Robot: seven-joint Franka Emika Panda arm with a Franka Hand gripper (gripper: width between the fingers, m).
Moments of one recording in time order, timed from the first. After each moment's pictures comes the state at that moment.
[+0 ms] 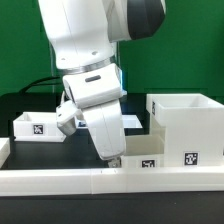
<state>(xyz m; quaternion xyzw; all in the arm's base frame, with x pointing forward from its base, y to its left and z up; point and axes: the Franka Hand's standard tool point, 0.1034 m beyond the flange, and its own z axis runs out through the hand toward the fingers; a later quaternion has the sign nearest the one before) 0.588 -0.021 0.018 -0.68 -0.73 -0.07 0.11</state>
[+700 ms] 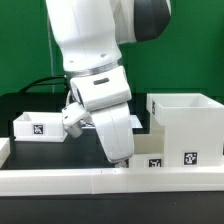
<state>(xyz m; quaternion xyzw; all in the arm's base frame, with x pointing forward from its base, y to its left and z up) 0.592 -0.012 0.016 -0.67 -0.73 -0.05 0.10</state>
